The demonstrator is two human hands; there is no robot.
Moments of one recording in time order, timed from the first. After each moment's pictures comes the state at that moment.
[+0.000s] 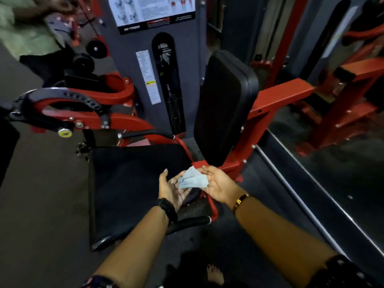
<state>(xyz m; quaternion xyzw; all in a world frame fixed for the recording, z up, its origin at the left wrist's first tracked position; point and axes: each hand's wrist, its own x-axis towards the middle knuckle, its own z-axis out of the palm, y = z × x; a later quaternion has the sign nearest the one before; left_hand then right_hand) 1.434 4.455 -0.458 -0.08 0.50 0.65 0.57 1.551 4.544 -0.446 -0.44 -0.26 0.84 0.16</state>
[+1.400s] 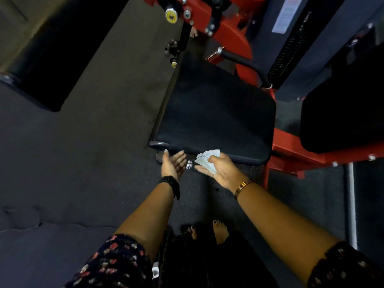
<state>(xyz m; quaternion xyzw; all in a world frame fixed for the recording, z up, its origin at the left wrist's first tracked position) 1.360 4.269 -0.612 -0.29 0.55 0.70 0.34 1.422 4.398 -0.579 -0.42 -0.43 0.79 -0.10</state>
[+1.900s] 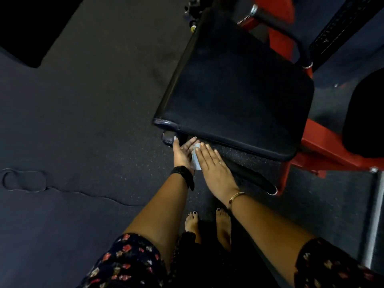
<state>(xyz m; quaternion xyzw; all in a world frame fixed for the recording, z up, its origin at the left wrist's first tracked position) 1.359 4.282 -0.681 -0.36 0.46 0.75 0.30 1.448 4.370 -0.694 0.05 -0.99 0.06 -0.09</state>
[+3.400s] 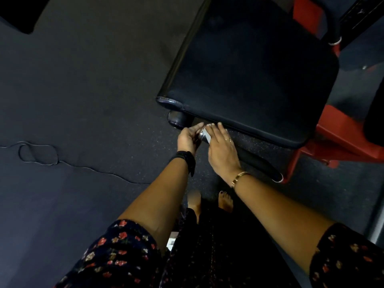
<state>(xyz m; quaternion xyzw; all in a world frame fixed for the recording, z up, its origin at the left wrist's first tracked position) 1.372 4.283 -0.675 -0.34 0.53 0.72 0.28 1.433 4.374 -0.690 -0.02 -0.97 0.22 -0.08</state>
